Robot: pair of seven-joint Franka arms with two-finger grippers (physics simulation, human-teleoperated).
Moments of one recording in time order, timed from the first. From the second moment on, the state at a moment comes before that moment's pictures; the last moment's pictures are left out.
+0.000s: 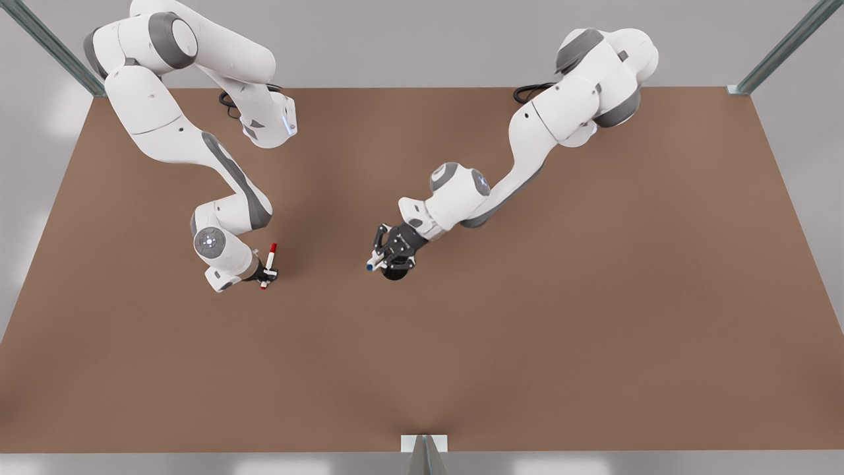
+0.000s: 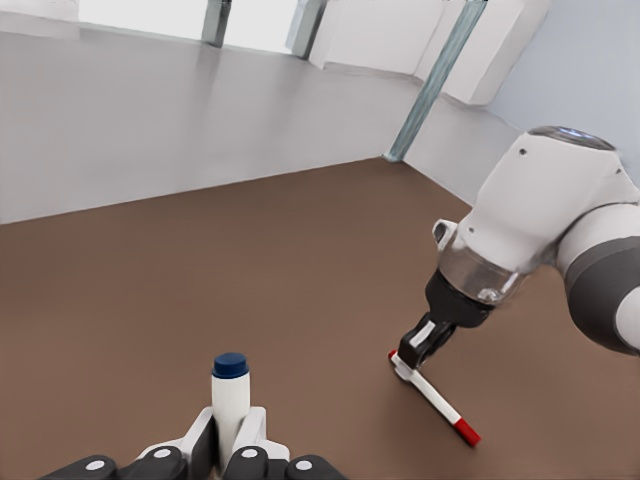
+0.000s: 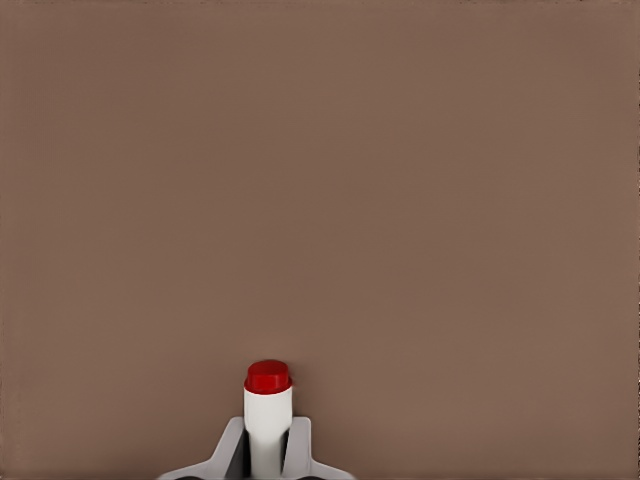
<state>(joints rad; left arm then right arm) -0.32 0.82 -0.68 -1.65 -0.28 3.30 0.41 -0.35 0.52 0.44 -2.16 -0.36 2.57 0.45</state>
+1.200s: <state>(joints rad) 0.62 0.74 -1.14 -1.35 0.38 1.95 0.51 -0.45 0.46 1.14 -1.88 -0.79 3.07 0.45</state>
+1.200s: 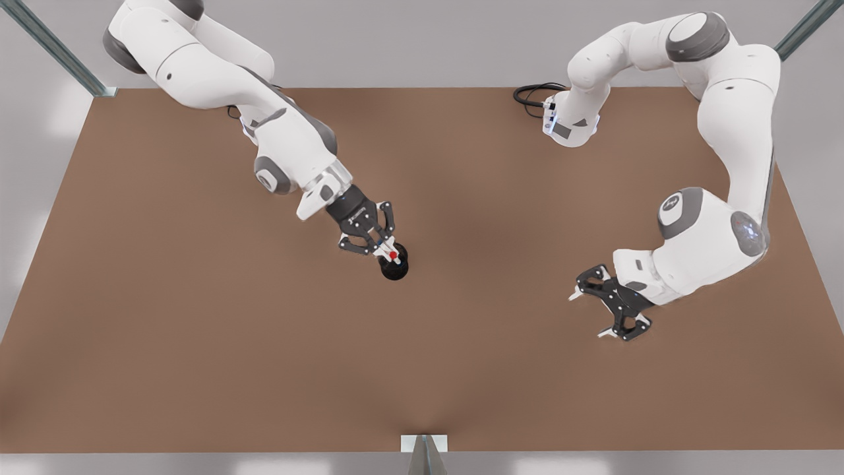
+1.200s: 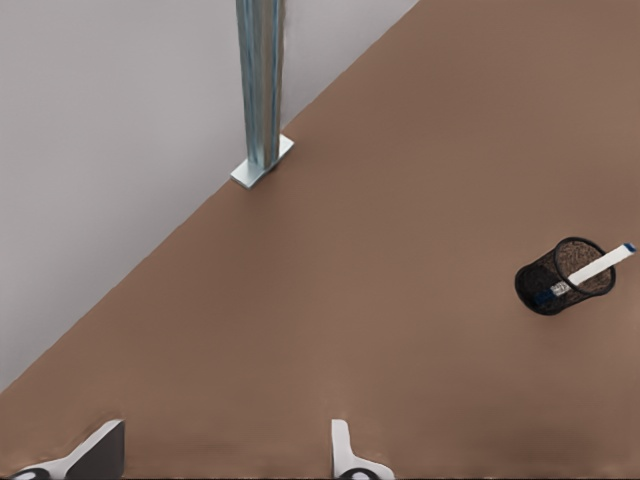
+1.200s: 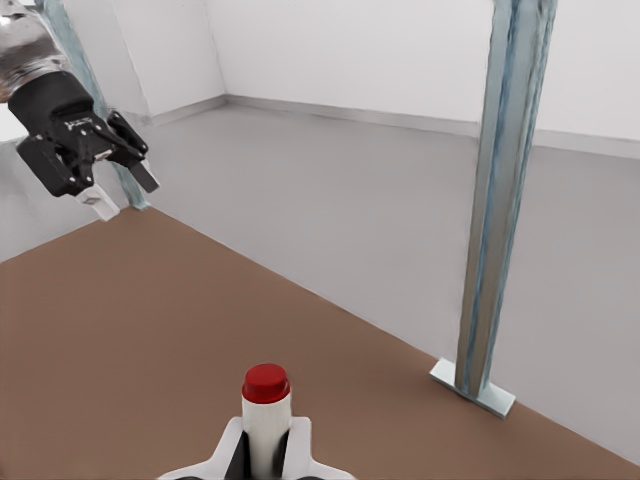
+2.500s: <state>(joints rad) 0.12 0.22 -0.17 -1.39 0.01 1.37 -0.05 -0.26 0.52 0.80 -2.05 -1.22 3.51 0.47</state>
